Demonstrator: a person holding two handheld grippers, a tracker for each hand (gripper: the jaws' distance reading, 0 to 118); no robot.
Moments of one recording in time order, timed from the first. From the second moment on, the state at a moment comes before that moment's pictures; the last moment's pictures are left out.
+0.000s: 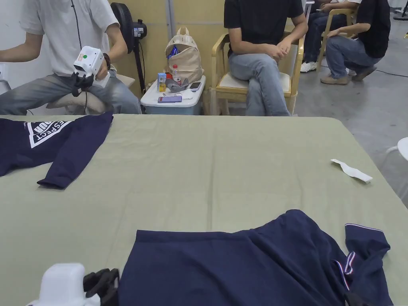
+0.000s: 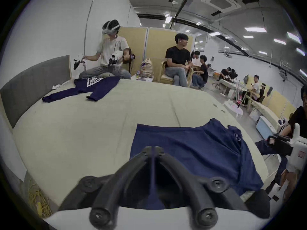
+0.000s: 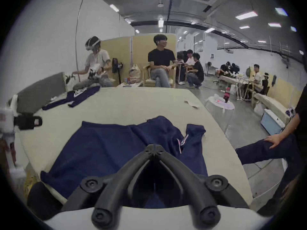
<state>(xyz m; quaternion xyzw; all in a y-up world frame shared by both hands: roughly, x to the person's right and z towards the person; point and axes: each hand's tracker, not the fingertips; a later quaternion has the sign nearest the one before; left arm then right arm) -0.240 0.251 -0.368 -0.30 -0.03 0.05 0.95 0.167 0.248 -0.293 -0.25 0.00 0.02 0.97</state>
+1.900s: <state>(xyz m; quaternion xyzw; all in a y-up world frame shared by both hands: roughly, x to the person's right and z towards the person) -0.356 0.195 -0.482 -0.36 0.07 0.07 0.93 0.236 0.121 -0.599 -0.43 0.14 -0.01 0.89</state>
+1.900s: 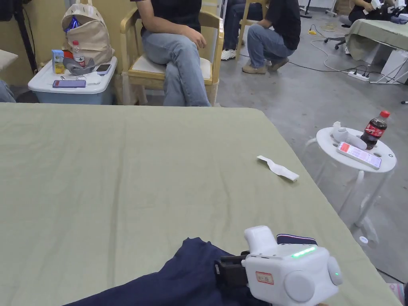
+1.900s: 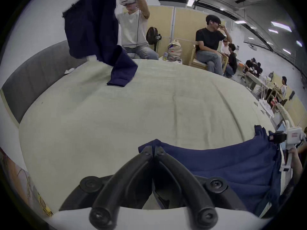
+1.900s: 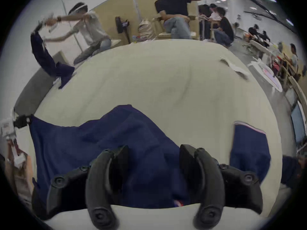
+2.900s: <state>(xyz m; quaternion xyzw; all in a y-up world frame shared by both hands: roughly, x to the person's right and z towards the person) -0.329 0.360 -0.448 -0.16 -0.01 0.10 0.98 0.234 0.385 -0.507 -0.11 0.12 -0.02 0.99</state>
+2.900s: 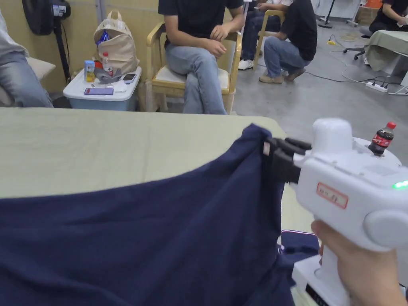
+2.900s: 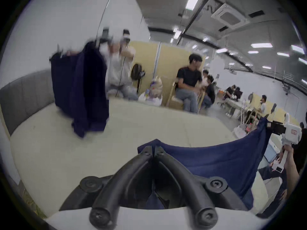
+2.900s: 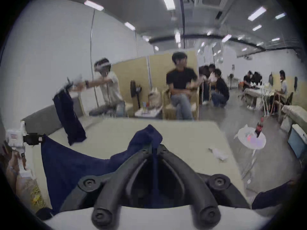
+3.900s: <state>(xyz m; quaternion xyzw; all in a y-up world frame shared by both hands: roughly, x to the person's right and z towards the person) -0.242 0.774 -0.654 0.05 0.00 0.01 1.00 0.264 0.786 -0.656 0.06 -0.06 0.06 0.99</state>
